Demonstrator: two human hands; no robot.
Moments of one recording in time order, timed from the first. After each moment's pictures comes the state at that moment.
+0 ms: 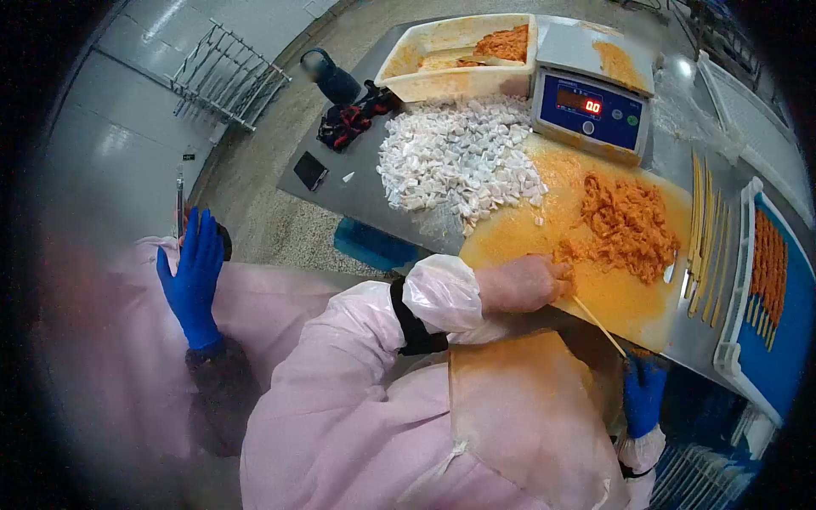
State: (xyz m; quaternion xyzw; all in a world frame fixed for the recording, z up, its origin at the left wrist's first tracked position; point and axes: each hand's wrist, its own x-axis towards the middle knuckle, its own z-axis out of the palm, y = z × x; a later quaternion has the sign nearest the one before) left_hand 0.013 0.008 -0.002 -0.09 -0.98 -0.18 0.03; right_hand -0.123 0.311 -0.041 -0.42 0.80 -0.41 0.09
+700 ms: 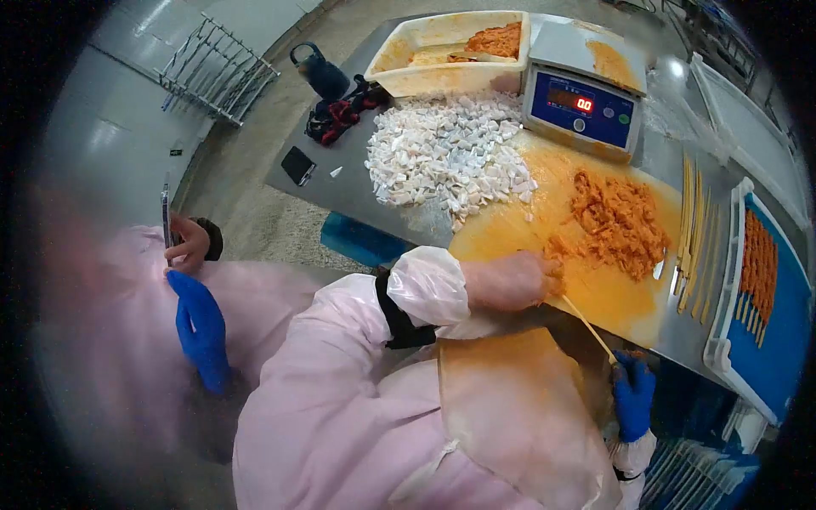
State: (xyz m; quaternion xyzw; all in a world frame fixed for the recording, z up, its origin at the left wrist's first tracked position) left_hand 0.012 0.005 0.006 -0.12 -0.97 -0.21 -0.03; right_hand -0.115 0.320 -0.016 -0.31 0.80 -0.44 0.28
